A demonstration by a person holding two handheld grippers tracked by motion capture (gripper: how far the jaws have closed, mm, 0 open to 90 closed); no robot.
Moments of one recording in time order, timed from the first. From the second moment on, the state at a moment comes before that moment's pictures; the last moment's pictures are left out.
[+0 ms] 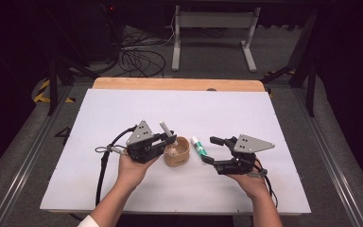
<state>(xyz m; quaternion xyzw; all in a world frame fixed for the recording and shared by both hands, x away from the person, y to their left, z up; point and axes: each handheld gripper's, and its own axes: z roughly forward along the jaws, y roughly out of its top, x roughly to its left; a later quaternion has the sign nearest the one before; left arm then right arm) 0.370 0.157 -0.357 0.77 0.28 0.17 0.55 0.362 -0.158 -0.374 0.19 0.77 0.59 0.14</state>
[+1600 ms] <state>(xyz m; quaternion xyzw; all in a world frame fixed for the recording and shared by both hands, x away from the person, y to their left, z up) 0.378 0.176 -0.374 0.77 0.30 0.18 0.54 0.364 -0.156 -0.377 0.20 0.77 0.59 0.15</state>
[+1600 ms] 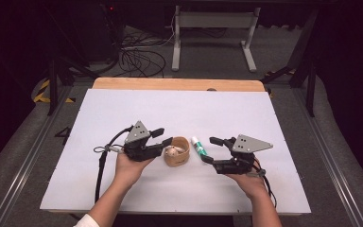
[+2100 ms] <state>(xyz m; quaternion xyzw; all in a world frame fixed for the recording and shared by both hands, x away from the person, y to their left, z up) 0.367 0.201 -0.363 0.75 0.29 0.19 0.56 0.366 -0.158 -0.378 0.22 0.77 0.58 0.18</state>
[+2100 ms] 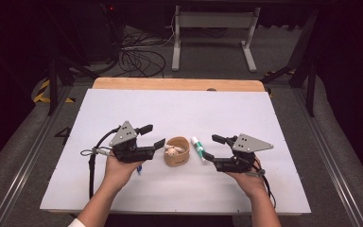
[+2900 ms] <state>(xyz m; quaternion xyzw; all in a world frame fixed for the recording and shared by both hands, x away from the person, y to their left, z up) 0.354 0.238 -0.361 0.74 0.31 0.21 0.56 0.371 -0.145 -0.393 0.29 0.79 0.50 0.22</state>
